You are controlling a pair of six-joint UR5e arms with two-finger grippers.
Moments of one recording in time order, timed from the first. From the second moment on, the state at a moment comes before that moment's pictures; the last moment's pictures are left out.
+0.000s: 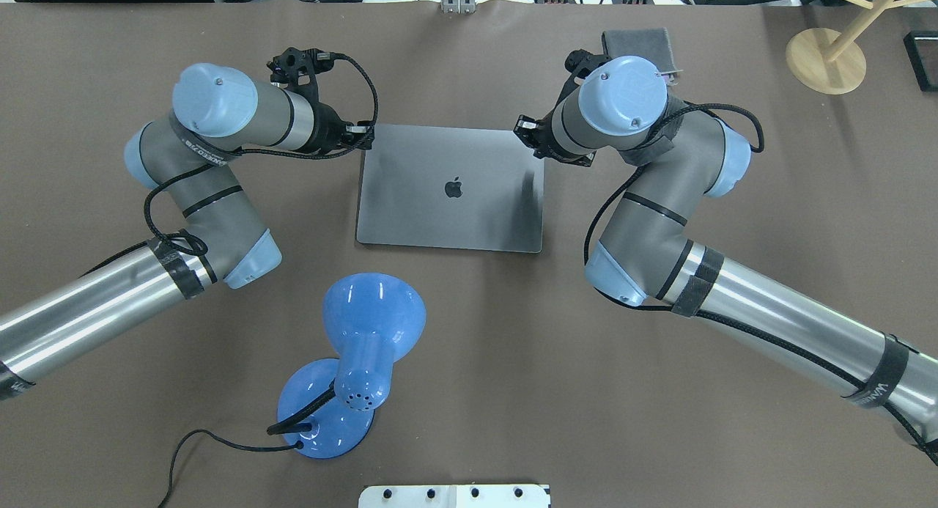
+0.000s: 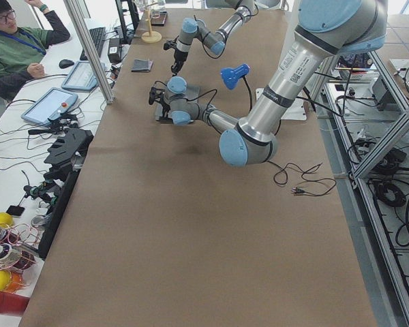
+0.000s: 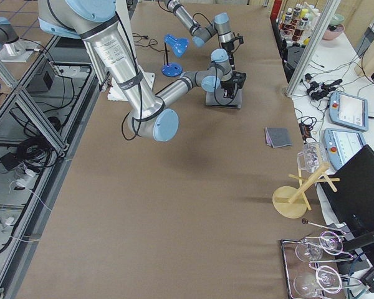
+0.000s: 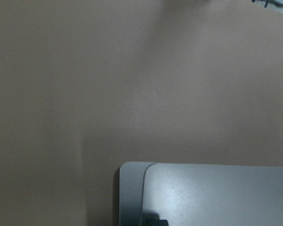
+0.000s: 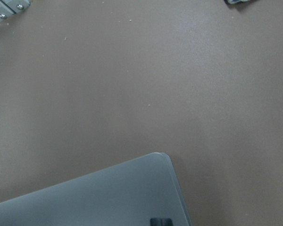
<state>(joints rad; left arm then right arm) -0.74 -2.24 -1.23 -2.46 -1.88 -1.20 0.69 -0.90 1.43 -1.15 1.77 1.52</state>
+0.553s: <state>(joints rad) -0.79 -2.23 -1.34 -2.38 -1.99 -1.21 0.74 -0.91 1.49 -1.16 1.86 1.49</state>
